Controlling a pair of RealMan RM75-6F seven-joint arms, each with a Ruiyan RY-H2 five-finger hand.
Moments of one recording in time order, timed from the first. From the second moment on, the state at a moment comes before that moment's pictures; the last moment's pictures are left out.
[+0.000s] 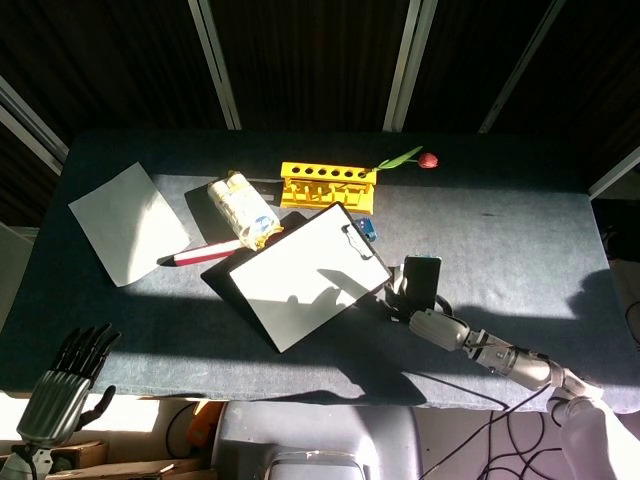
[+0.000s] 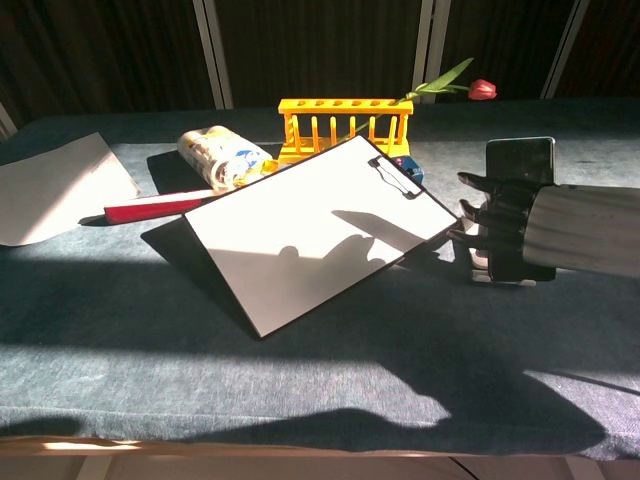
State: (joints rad) left arm -0.06 -1.18 0.10 -1.57 1.76 1.55 0.12; right arm 0.63 -1.73 -0.26 -0.41 -1.94 1.48 -0.89
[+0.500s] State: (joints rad) left arm -0.06 -1.17 0.10 -1.56 1.77 1.56 0.12; right arm 0.62 -1.70 -0.25 -0.50 -1.96 1.45 -0.91
